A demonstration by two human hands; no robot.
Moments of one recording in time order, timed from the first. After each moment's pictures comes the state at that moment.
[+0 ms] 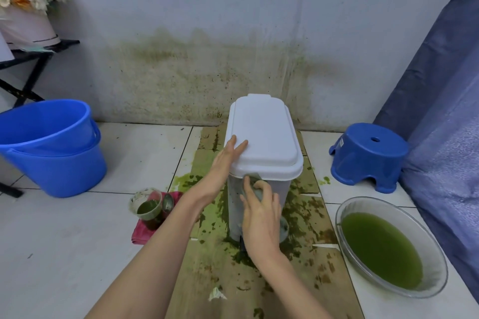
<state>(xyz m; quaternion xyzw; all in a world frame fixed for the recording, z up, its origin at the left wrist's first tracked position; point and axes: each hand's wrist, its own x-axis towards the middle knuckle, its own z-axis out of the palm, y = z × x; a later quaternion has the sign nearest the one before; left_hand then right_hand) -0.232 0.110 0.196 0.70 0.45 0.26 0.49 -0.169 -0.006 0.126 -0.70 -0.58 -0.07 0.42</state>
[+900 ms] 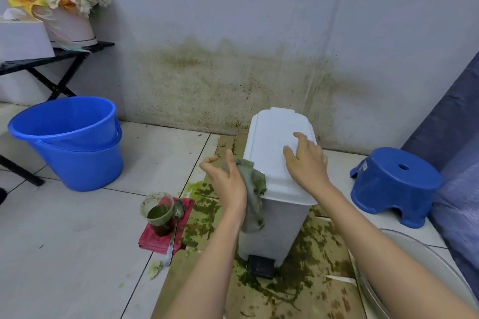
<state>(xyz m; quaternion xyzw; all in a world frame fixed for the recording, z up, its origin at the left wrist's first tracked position) -0.220 0.090 0.188 0.37 0.55 0.62 0.42 -0.089 0.078 0.237 -0.77 -0.58 0.07 0.27</state>
